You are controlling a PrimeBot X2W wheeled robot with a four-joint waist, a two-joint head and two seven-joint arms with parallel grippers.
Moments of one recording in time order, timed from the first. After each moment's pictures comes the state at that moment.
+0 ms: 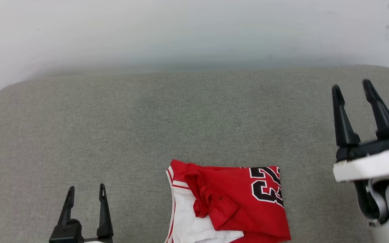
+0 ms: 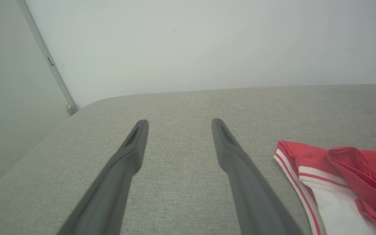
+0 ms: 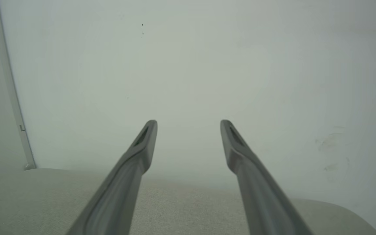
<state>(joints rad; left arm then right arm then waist) 0.17 0.06 0.01 -0.04 -0.02 0.11 -0.26 -0.24 -0.18 0.03 0.00 0.23 0.13 -0.22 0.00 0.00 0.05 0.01</state>
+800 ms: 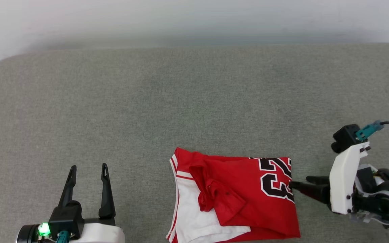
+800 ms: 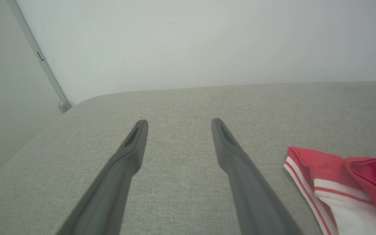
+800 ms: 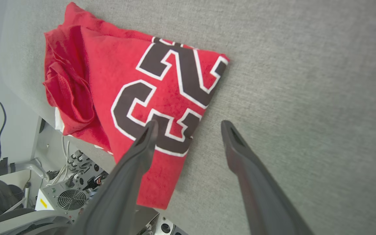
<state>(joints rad) 0.09 0.05 0.00 -0.04 -0.02 0.09 -0.26 -0.37 -0.52 0.40 0.16 0.96 0.13 0.84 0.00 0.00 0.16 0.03</state>
